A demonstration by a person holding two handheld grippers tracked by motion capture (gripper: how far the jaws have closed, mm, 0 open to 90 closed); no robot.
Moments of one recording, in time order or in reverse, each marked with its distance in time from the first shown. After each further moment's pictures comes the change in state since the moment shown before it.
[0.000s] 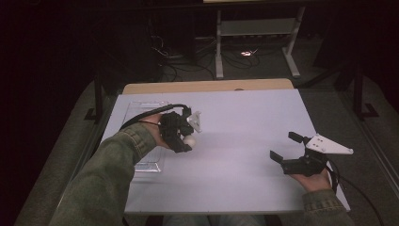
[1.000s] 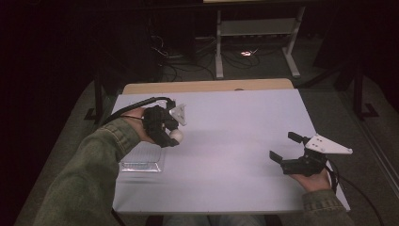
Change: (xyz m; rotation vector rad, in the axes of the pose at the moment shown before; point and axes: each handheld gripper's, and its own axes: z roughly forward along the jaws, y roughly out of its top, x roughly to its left) left arm 0.005 -0.030 -0.027 0.006 0.023 -0.044; right arm 0.001 0.000 0.001 0.003 0.002 -0.001
